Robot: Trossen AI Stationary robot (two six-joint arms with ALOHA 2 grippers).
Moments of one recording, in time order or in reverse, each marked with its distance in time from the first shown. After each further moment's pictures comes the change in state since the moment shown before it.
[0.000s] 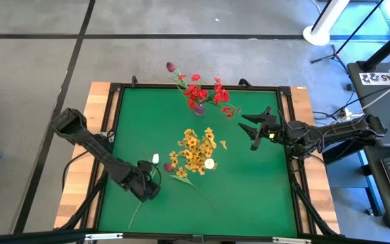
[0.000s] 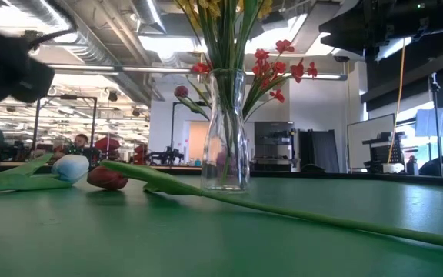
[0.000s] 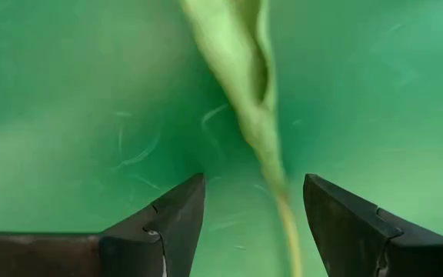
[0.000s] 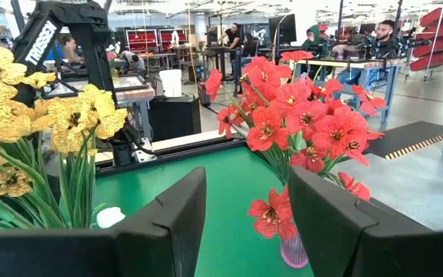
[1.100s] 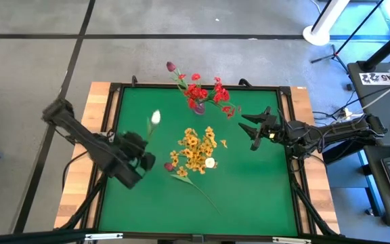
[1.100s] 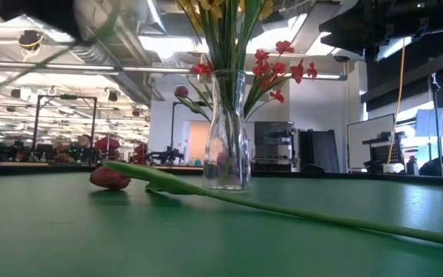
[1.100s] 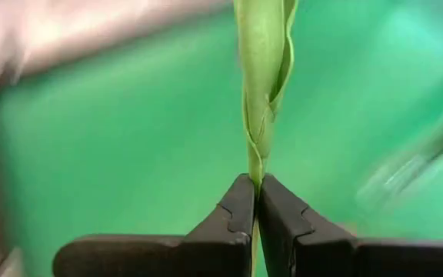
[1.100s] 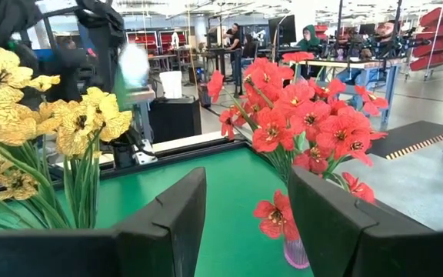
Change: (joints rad) left arm 0.029 -0.227 0.306 -0.732 -0.759 0.029; right arm -0.001 0.000 0.000 0.006 0.001 0.005
